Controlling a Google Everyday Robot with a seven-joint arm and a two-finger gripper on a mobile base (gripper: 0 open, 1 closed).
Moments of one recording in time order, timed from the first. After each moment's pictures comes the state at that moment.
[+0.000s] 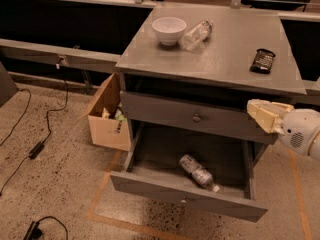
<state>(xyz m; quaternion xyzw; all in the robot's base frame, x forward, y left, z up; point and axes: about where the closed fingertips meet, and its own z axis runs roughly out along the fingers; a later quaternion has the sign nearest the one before) 0.507 -0.249 0.862 -0.16 0.75 0.21 0.60</state>
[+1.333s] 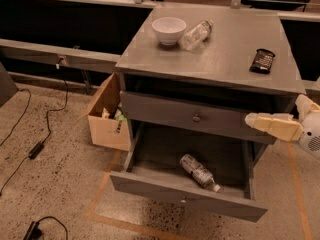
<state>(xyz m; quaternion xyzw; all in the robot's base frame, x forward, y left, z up) 0.497 -0.280 0.876 -0.13 0.73 0.22 0.63</state>
